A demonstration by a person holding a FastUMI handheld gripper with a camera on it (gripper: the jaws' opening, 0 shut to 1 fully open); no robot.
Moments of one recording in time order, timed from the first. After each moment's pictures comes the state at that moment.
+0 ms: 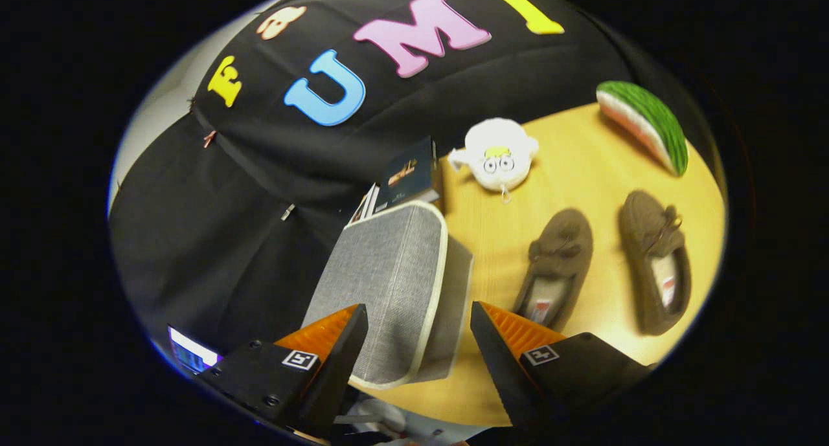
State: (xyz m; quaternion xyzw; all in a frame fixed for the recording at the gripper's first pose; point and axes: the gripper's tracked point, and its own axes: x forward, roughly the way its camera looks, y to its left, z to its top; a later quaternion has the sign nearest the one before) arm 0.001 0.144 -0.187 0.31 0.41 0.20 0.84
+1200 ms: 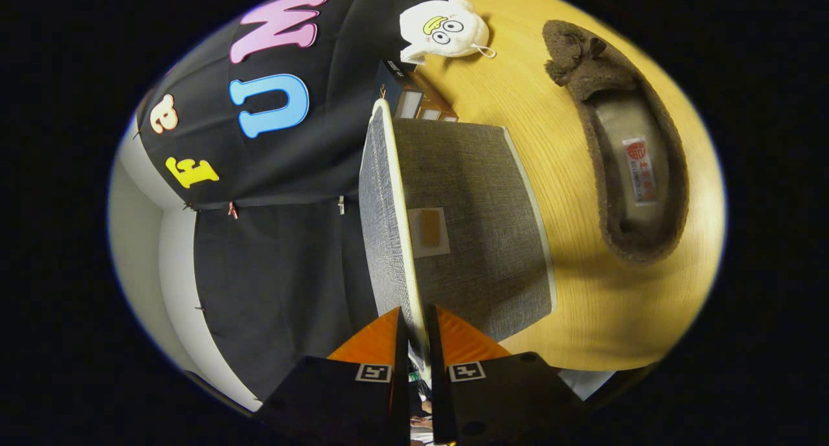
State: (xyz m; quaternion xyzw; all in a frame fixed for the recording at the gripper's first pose) arm -0.031 0.210 -0.206 0.53 0.52 0.26 0.61
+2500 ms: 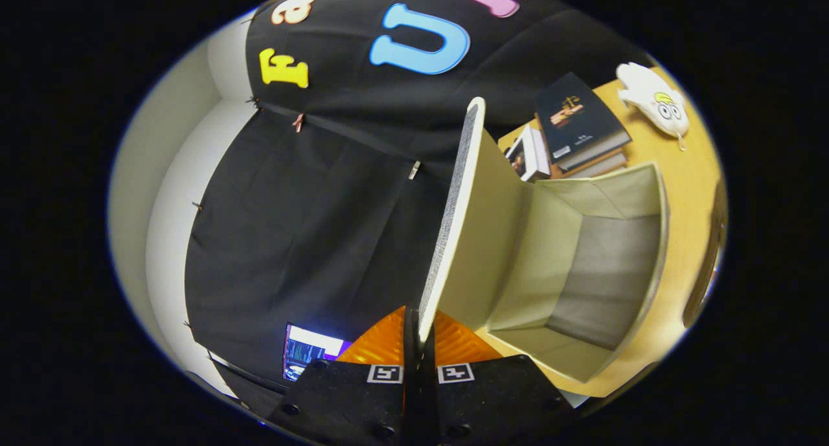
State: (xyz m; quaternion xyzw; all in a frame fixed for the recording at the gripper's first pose) arm -0.027 0.359 -0.046 0.37 0.42 0.44 0.71
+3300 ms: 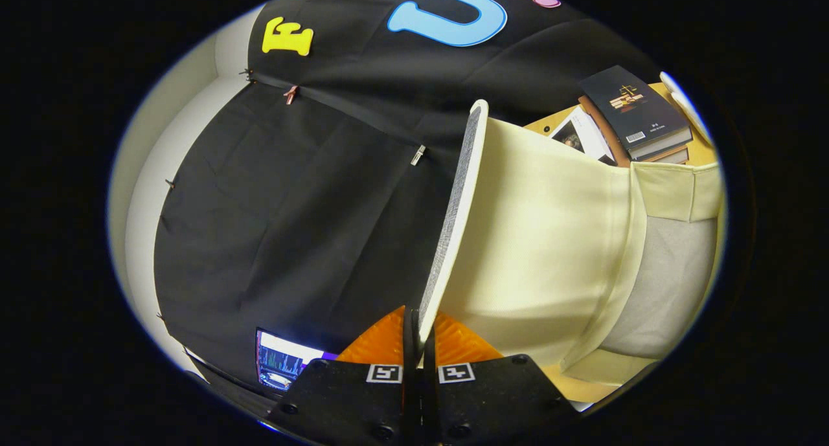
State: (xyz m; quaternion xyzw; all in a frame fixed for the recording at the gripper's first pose) arm -0.024 0.507 -0.072 0.33 0.42 0.43 0.73
